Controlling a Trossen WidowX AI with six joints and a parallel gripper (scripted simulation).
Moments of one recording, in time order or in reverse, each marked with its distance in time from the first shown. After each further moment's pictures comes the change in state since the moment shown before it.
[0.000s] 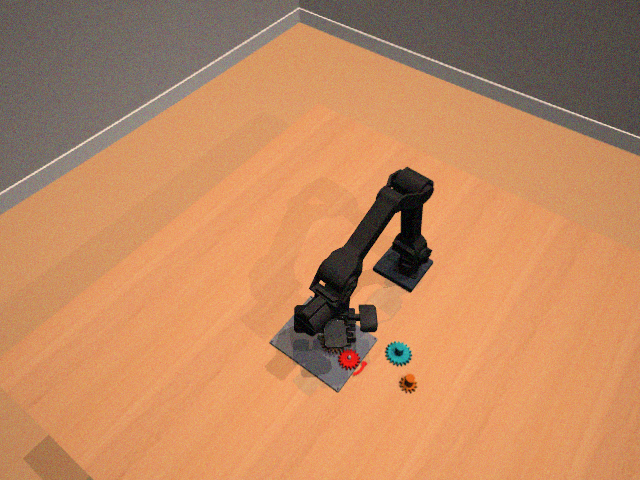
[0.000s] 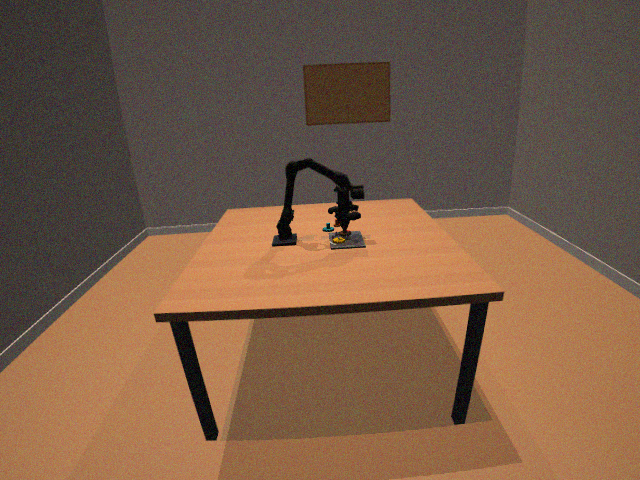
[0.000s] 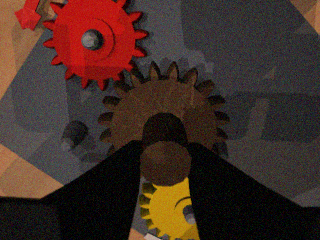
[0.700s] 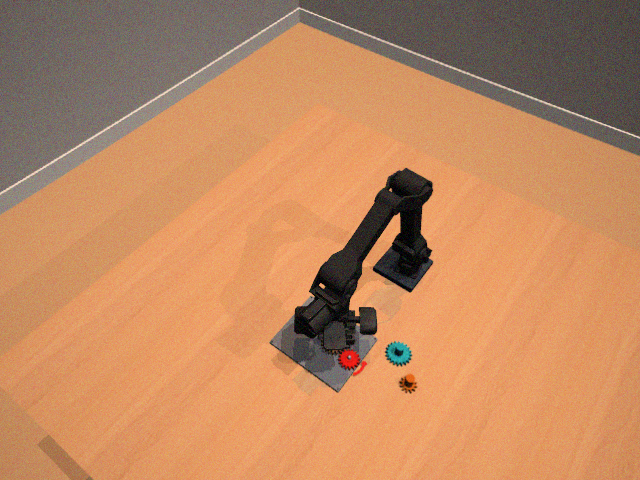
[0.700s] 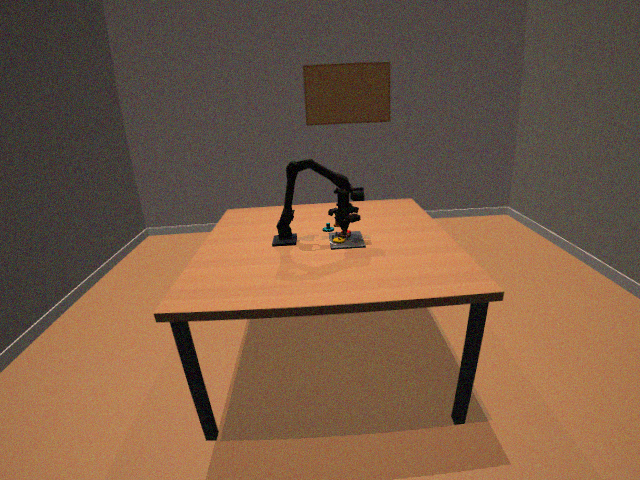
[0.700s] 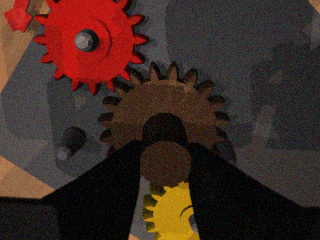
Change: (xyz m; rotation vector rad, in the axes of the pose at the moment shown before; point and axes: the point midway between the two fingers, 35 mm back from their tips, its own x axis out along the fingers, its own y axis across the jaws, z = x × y) arm 0.010 0.001 -0.001 0.027 0.007 0.005
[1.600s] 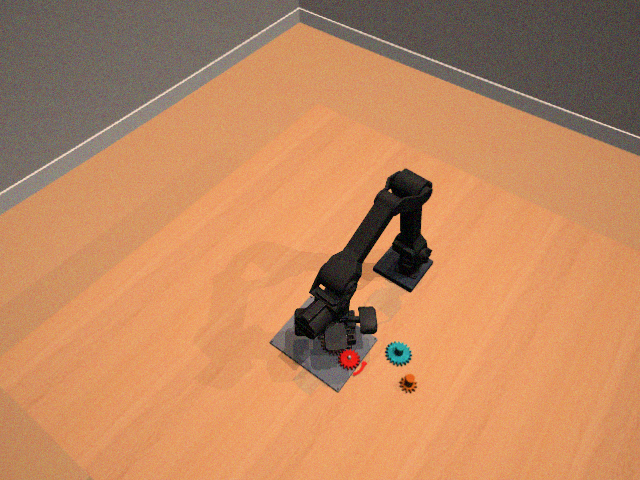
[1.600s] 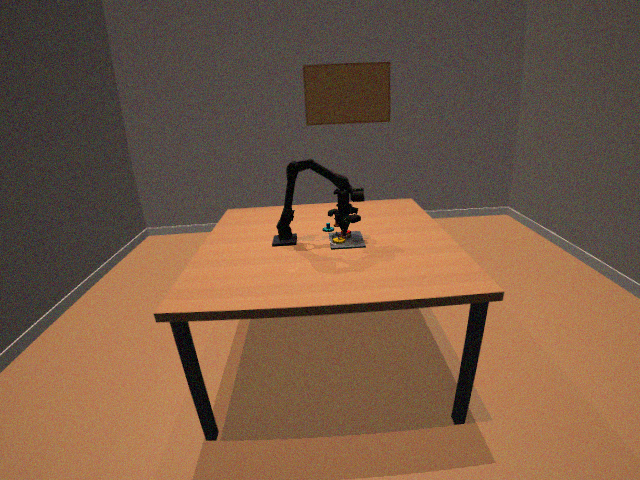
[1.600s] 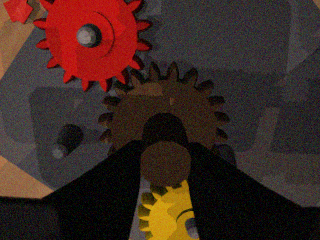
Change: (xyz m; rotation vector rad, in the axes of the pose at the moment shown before) arm 0.003 0.000 -0.001 -0.047 0.003 0.000
